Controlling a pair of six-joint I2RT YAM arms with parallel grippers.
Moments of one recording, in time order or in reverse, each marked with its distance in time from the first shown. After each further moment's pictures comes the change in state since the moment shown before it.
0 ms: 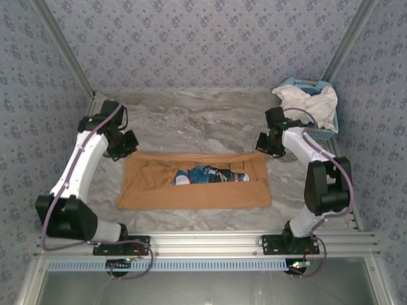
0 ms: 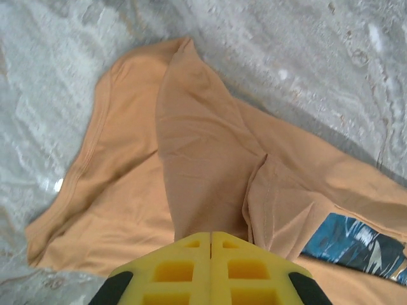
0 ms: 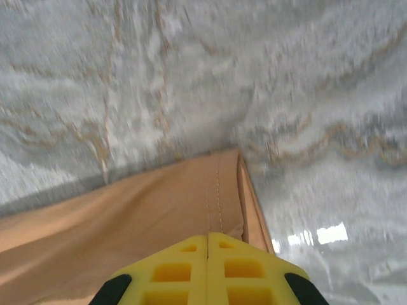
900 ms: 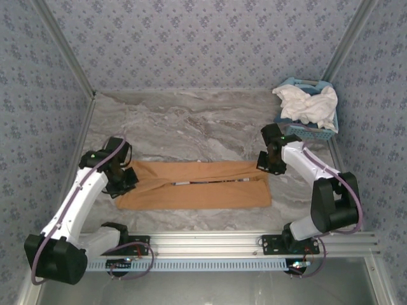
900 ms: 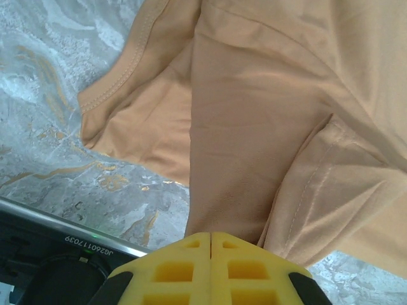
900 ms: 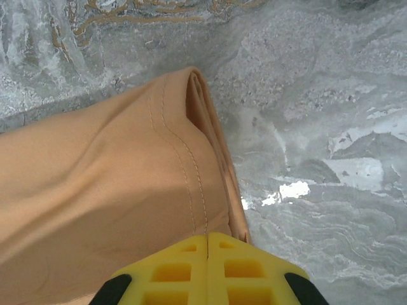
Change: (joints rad) left arm -0.100 -0.309 -0.386 -0.091 -0.050 -0.101; right arm 0.080 -0.146 -0.166 -0.119 0.072 0.057
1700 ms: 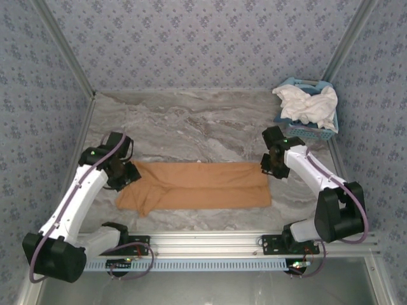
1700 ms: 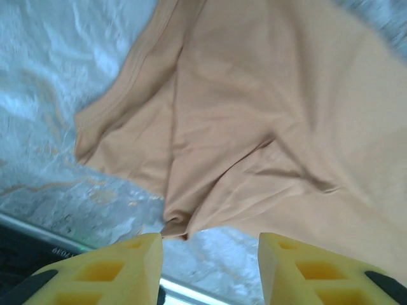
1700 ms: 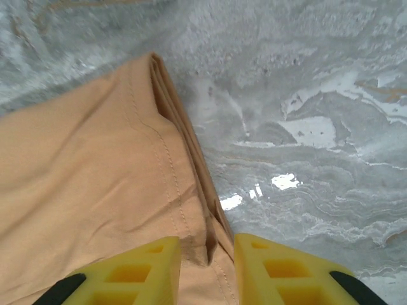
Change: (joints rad) left arm -0.027 0.035 0.093 0.041 -0.046 -0.068; right arm 0.013 -0.076 -0.012 -0.080 0.055 0.086
